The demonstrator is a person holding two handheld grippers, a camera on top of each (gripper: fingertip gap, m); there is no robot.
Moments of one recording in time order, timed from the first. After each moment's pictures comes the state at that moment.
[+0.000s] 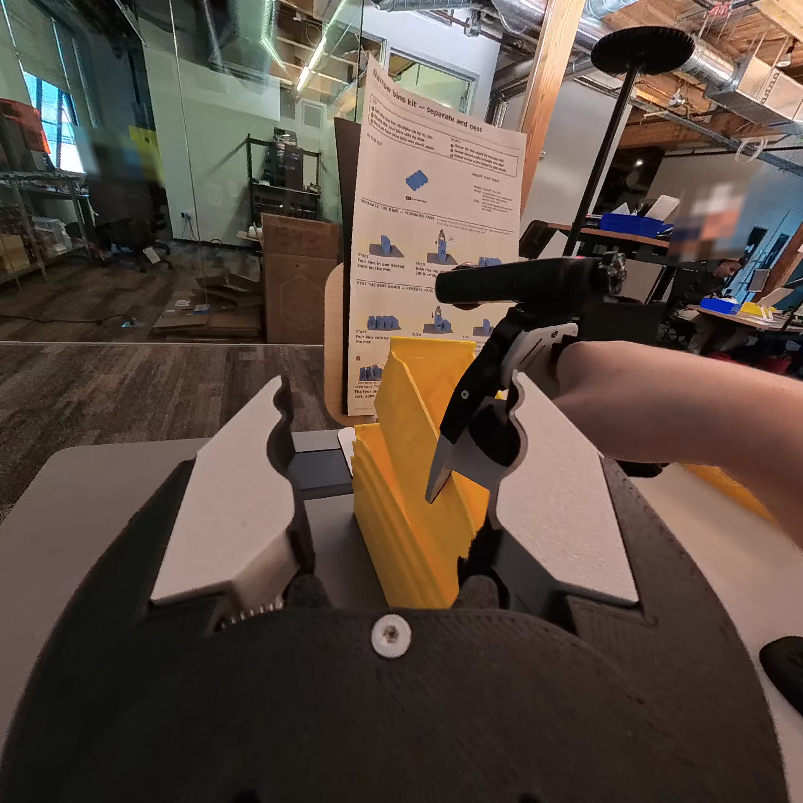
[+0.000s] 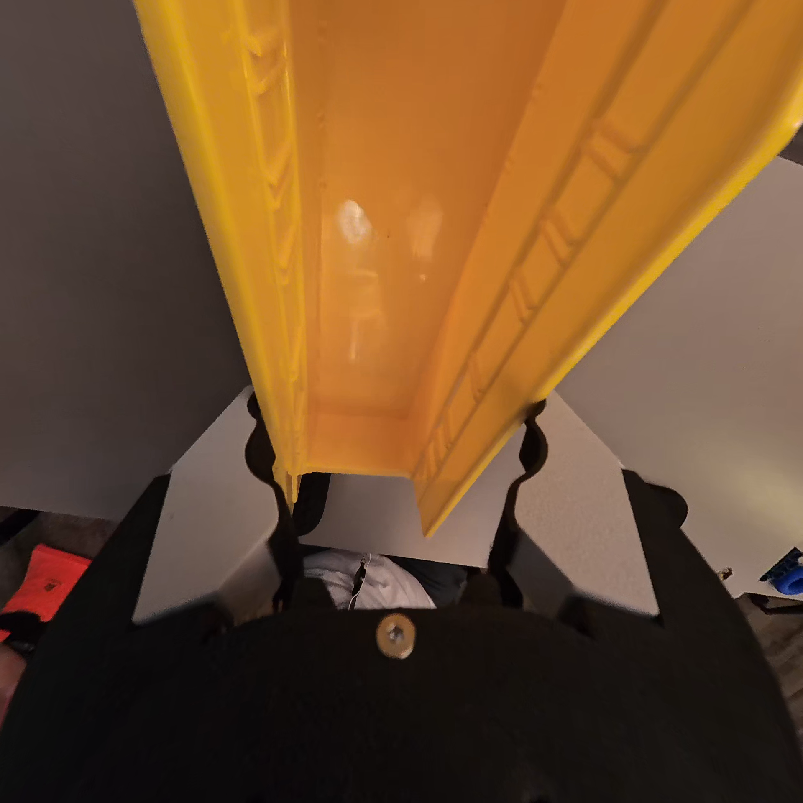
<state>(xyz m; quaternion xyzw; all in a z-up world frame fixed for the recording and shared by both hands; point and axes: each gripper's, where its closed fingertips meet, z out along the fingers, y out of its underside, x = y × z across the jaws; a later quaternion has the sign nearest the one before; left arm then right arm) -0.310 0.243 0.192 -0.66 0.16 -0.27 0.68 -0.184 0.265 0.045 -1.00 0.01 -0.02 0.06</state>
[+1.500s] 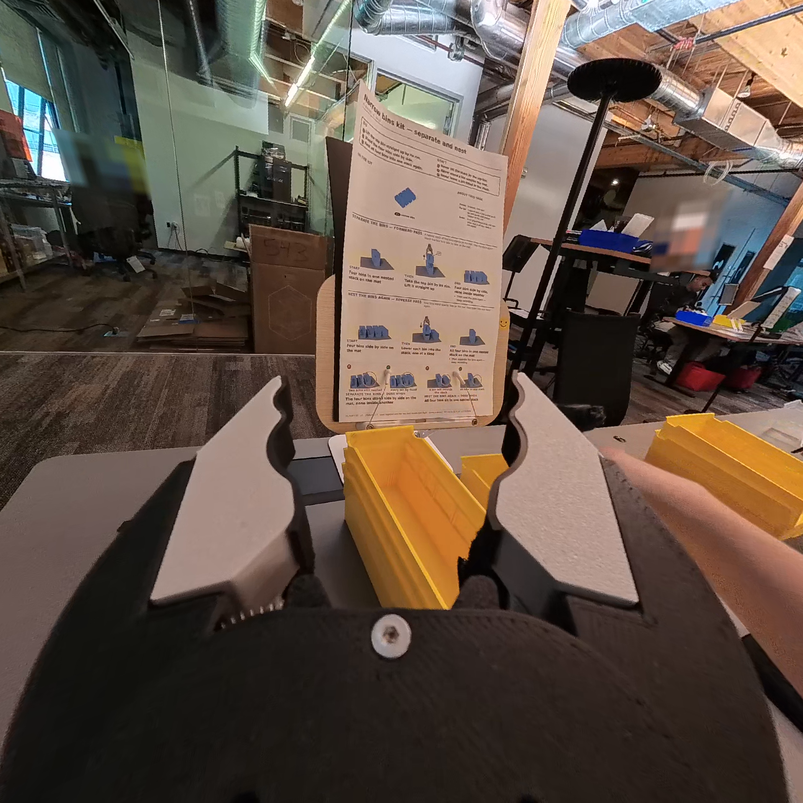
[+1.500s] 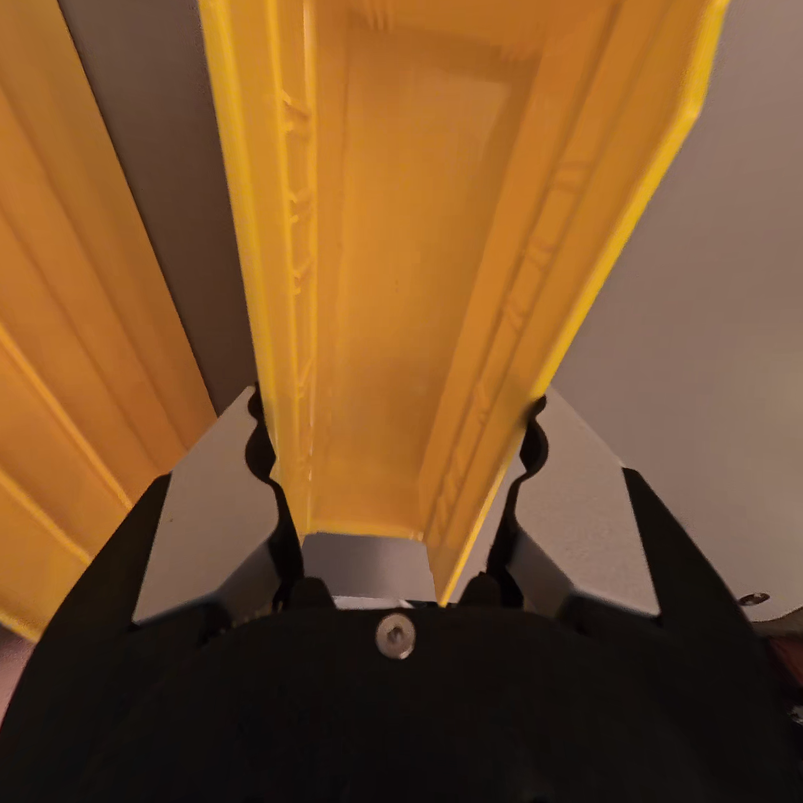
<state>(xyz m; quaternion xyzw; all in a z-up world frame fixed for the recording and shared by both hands) -0.317 0.233 0.199 -0.65 0.16 -0.29 0.68 -0.016 0.241 -0.098 -1.00 0.08 0.01 -0.03</state>
